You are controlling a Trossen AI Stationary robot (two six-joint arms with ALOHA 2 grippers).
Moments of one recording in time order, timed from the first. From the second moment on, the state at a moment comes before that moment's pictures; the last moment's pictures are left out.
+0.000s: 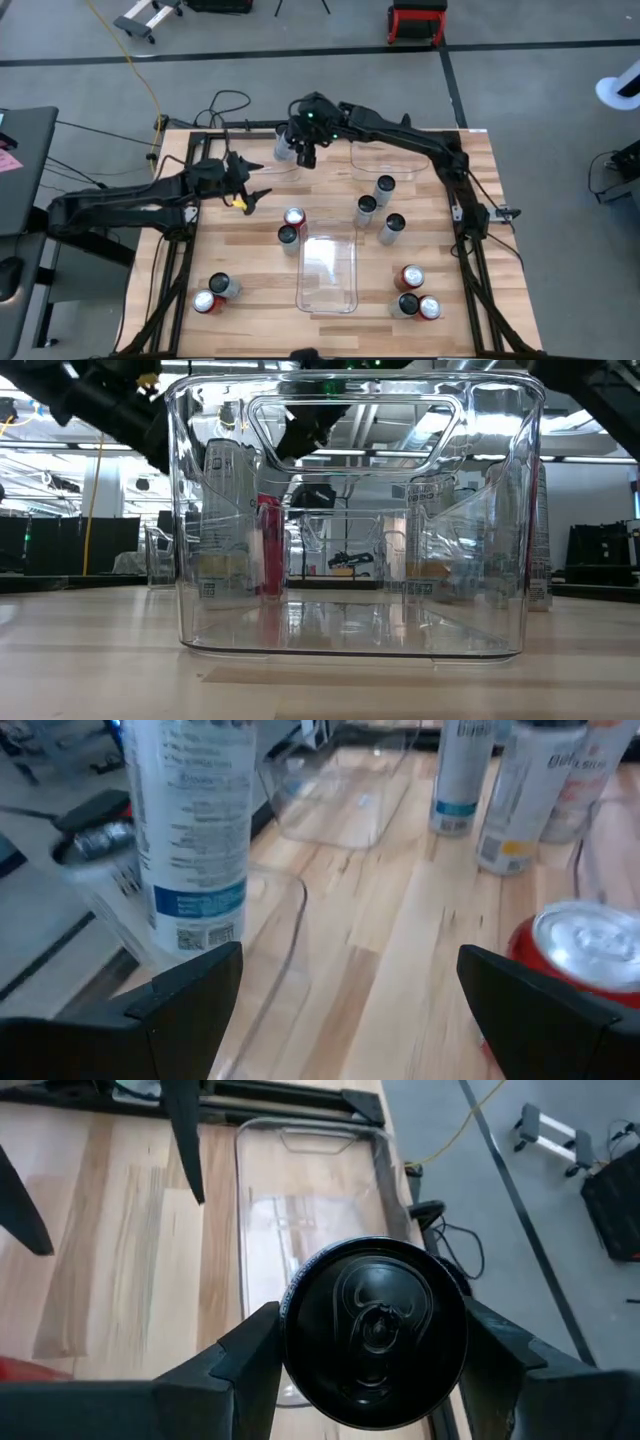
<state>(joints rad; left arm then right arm) 0.33 0.80 0.45 -0.02 -0.13 0.10 -0.35 2.12 2.15 -0.70 -0.01 -0.34</state>
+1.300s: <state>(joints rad) 0.35 1.16 0.37 0.44 -0.14 0.02 -0.37 2.25 2.15 -0.73 -0.08 -0.40</state>
